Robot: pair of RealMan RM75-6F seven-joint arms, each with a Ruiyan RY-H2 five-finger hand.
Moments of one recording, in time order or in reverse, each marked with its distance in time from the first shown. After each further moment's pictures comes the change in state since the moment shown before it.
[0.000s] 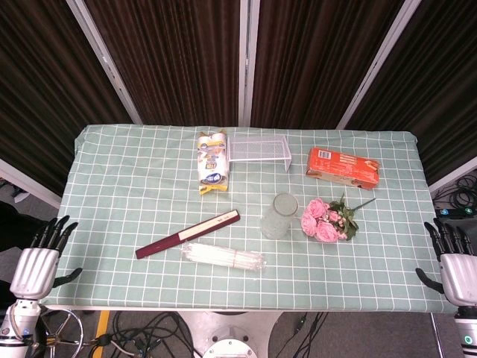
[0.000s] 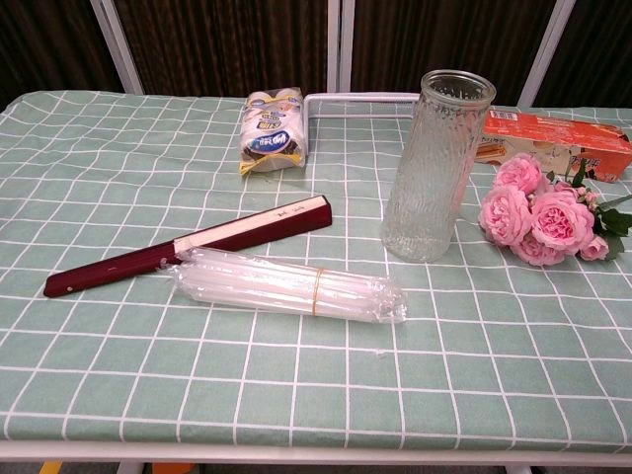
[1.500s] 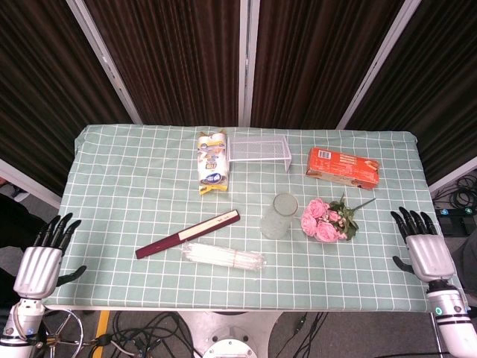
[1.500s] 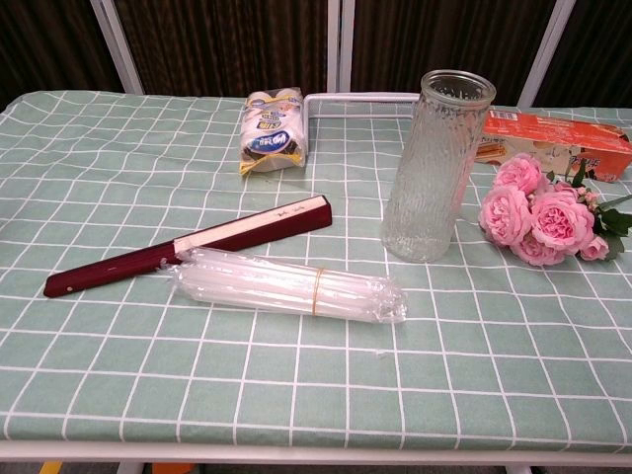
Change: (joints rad) left arm 0.000 -0.006 -0.008 -0.028 0.014 0.030 0.011; right arm 0.159 -0.025 0.033 -0.040 0.062 -0.242 -0.172
